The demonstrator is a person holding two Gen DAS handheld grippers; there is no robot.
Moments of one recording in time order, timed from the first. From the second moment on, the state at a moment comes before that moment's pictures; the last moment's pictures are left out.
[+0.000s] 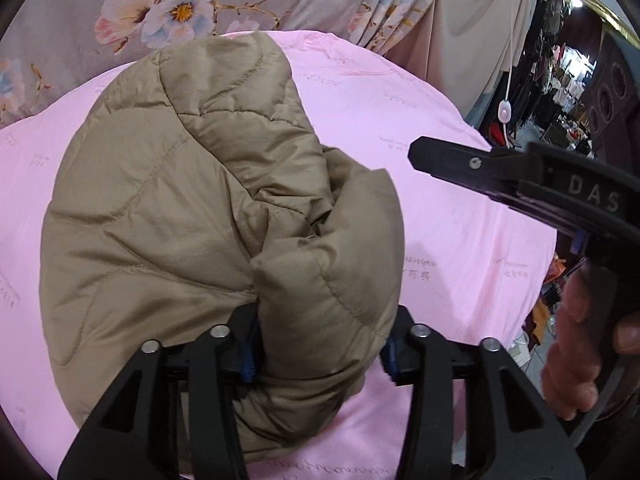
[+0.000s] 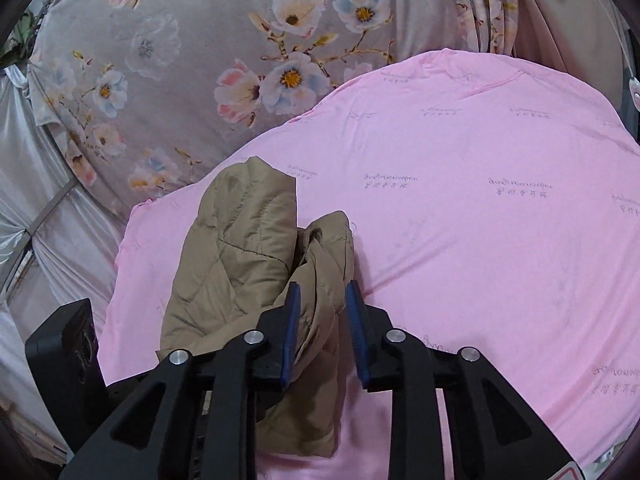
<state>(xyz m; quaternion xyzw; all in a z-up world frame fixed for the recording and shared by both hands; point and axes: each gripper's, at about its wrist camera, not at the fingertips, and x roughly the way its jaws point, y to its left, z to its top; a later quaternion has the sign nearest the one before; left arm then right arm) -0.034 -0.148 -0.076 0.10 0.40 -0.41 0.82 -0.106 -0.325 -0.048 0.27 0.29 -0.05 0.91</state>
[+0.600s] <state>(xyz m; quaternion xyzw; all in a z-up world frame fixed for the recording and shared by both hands) 0.059 -0.068 0.007 0.04 0.34 -0.24 0.91 -0.002 -0.303 0.063 0.20 0.25 -0.04 0.95</state>
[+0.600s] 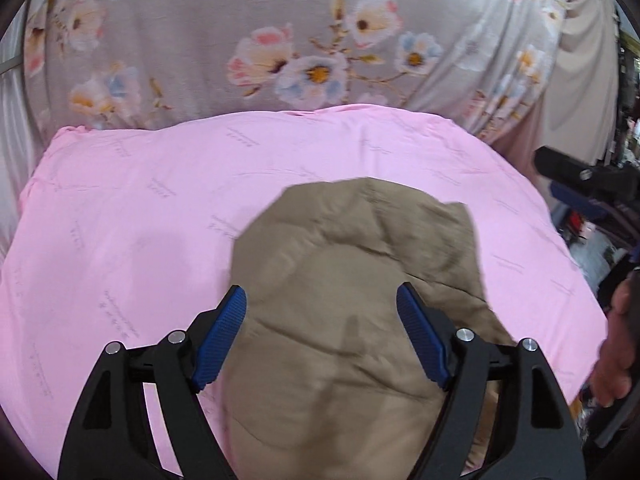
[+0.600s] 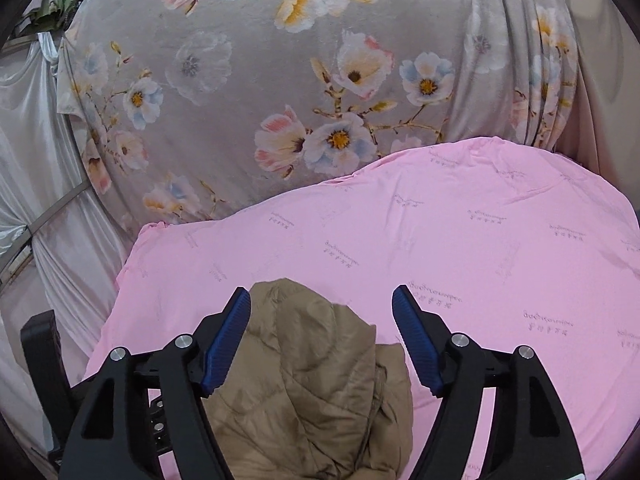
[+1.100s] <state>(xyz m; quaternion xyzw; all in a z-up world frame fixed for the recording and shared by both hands) 0.172 -0.072 -0.025 0.01 0.41 -0.18 0.89 0.082 -0.332 -0.026 0.30 0.40 -0.02 0.86</state>
